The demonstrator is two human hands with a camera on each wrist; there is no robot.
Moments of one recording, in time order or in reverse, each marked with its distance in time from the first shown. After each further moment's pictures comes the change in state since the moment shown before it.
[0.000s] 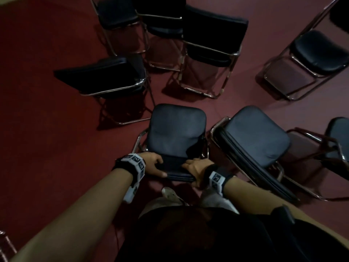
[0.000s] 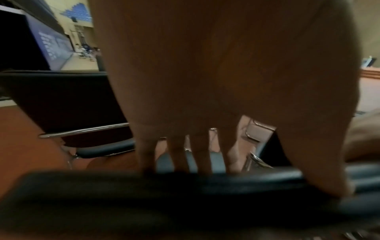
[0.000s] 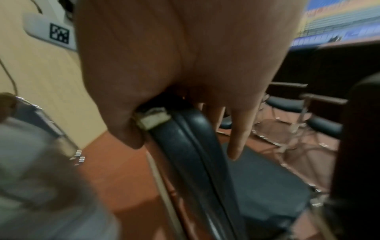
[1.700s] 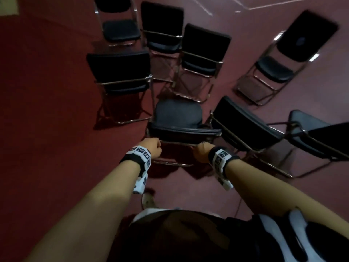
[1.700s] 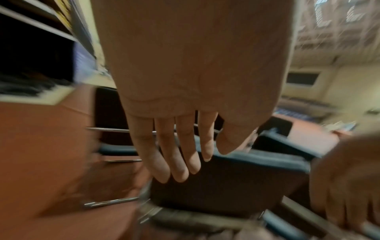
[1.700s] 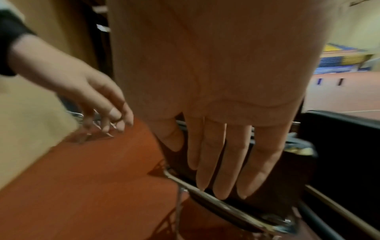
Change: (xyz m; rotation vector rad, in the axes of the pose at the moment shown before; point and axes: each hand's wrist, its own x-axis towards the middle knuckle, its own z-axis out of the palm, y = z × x) left_hand -0.123 -0.065 0.131 -0.045 0.496 0.117; right_hand -0.074 -0.177 0.069 0.181 0.181 0.652
